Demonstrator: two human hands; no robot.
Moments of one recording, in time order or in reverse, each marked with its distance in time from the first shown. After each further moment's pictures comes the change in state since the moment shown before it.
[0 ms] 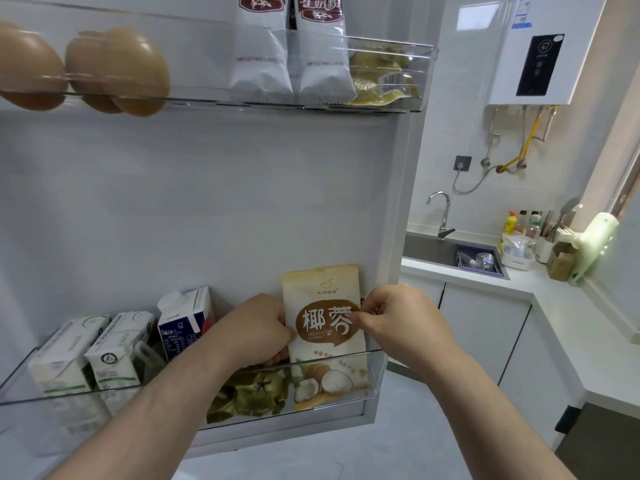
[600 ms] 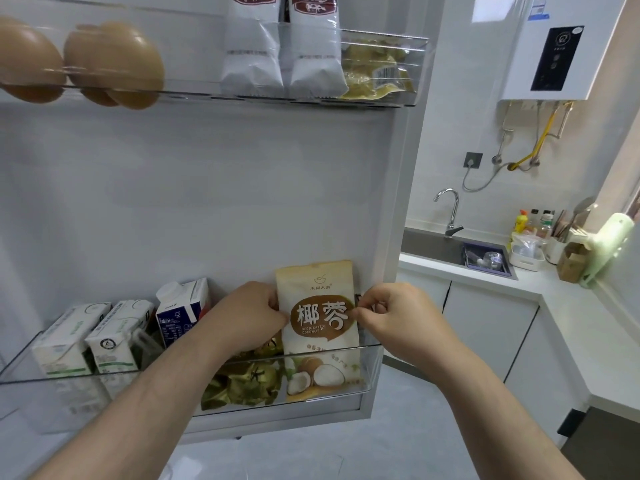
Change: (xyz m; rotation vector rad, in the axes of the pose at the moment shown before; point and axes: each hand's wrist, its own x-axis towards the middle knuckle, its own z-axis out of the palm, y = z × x) left_hand 0.001 0.000 -0.001 0.047 0.132 -0.029; right_hand 0.000 0.013 -0.004 0.084 -0.064 -0.094
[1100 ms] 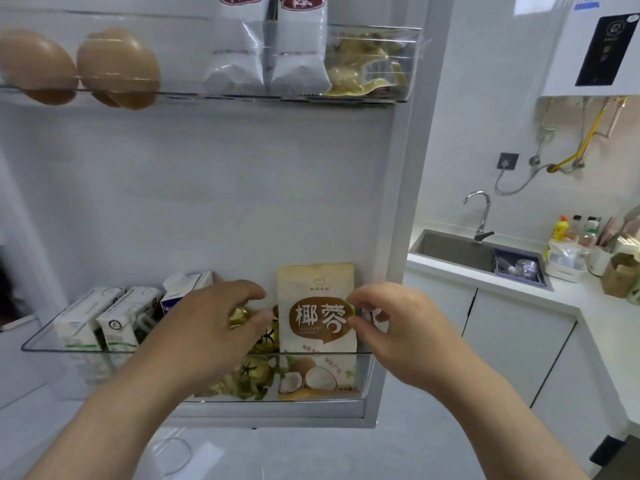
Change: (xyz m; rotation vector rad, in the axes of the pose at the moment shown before) left_hand -0.071 -0.010 -0.004 0.026 0.394 0.136; right_hand -0.021 0.003 -0.017 -0.062 0.010 -0.454
